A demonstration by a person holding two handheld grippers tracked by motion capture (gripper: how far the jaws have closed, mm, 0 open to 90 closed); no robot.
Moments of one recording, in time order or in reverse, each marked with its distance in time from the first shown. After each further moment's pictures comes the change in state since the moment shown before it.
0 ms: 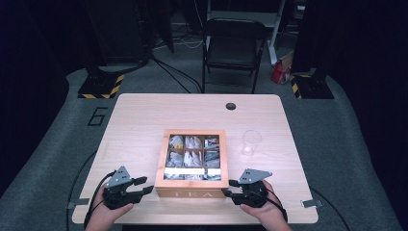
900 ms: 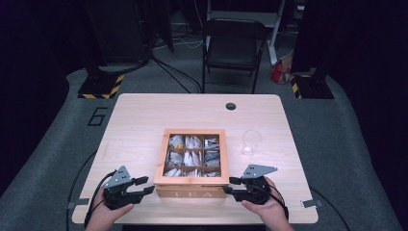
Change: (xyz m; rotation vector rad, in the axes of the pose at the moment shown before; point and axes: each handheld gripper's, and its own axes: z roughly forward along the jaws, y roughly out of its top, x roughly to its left) left arm -0.004 0.005 -0.002 -0.022 -0.026 0.010; right arm -0.004 0.013 -0.012 -0.036 0.042 0.070
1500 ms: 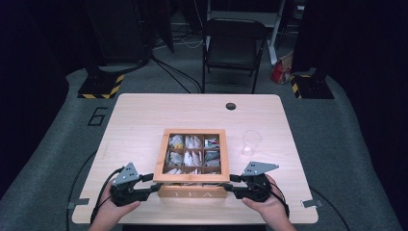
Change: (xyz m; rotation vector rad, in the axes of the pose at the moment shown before) left arm -0.009 0.020 0.010 -0.006 -0.024 0.049; right arm -0.001 0.008 -0.004 -0.010 0.002 0.005
